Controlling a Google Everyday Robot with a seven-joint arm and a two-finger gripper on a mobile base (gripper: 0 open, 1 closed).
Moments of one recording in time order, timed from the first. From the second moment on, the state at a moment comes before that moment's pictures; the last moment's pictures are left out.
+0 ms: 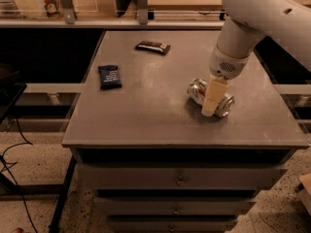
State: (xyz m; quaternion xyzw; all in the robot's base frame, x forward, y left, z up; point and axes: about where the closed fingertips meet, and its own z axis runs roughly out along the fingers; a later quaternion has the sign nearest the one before) arm 0.580 -0.166 0.830 -0.58 0.81 0.03 0.07
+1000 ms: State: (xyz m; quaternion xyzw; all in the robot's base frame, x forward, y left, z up) arm 0.582 -0.167 0.831 -0.57 0.82 0.02 0.07
